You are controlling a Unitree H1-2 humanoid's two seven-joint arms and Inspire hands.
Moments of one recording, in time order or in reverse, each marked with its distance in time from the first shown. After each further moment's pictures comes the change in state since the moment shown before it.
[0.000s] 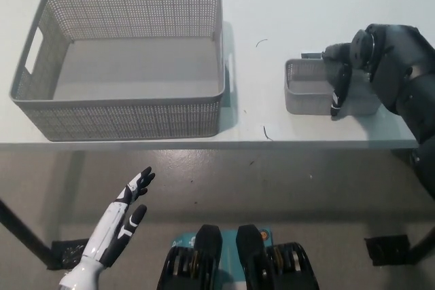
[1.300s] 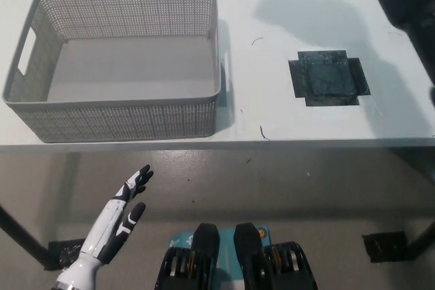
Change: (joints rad) left_arm -0.017 0.014 0.000 0.004 0.001 0.006 -0.006; right_arm -0.258 0.020 -0.265 -0.232 0.040 -0.210 -0.537
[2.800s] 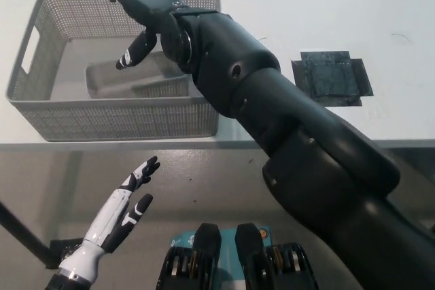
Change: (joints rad) left_arm -0.043 0.016 -0.013 0.002 0.016 0.016 -0.027; right_arm 0.015 0.410 0.140 0.249 -0.020 0.126 0.212
